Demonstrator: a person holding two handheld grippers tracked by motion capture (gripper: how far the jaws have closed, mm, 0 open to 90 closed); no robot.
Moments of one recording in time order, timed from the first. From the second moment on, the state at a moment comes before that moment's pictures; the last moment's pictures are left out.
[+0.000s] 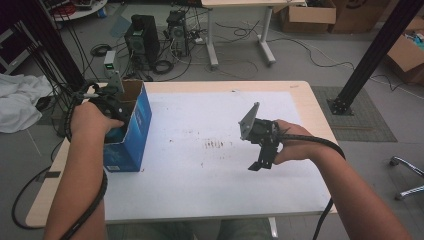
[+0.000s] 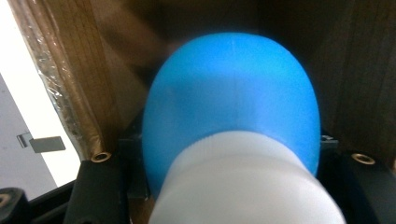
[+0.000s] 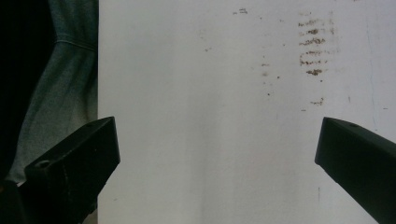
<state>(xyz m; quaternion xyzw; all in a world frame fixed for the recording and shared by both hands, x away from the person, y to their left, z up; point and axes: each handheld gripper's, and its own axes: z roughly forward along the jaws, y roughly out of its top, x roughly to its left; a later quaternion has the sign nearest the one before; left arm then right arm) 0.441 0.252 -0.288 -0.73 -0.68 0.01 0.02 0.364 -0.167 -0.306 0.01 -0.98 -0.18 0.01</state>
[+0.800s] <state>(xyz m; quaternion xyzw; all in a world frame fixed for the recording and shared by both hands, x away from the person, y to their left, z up) 0.437 0.252 -0.277 -0.74 -0.67 0.00 0.00 0.362 -0.168 -0.302 0.01 -0.98 -0.17 0.01</state>
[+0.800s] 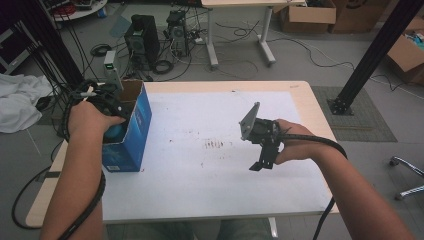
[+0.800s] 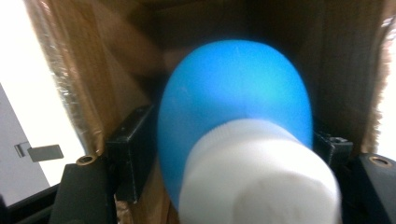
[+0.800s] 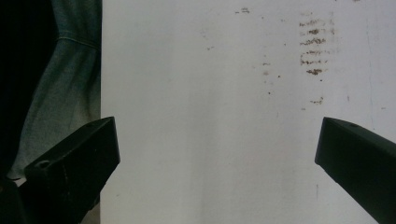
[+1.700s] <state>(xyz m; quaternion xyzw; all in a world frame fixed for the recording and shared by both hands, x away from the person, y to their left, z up) 0.436 0.241 -0.213 -0.75 -0.66 -0.03 -0.01 0.368 -0.168 -0.303 0.01 -0.98 -0.17 0.01</state>
